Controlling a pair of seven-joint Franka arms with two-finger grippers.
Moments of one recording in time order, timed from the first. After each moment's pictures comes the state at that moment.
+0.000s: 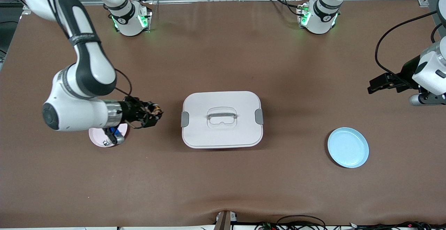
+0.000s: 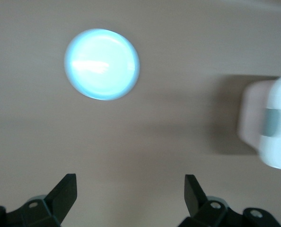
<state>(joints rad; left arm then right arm) -0.01 0.11 -0.01 -1.57 -0.19 1.64 -0.09 0.19 0.49 0.09 -1.48 0.51 1.75 0.97</state>
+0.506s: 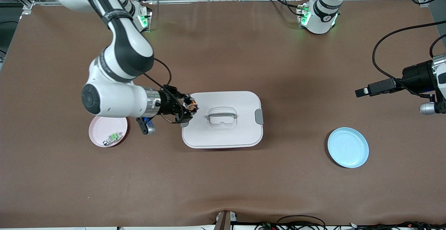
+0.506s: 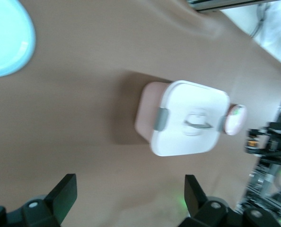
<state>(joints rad) 0.08 0.16 -0.01 -1.60 -0.68 1.64 -0.07 0.36 0.54 0.10 -1.34 0.57 1.85 1.37</state>
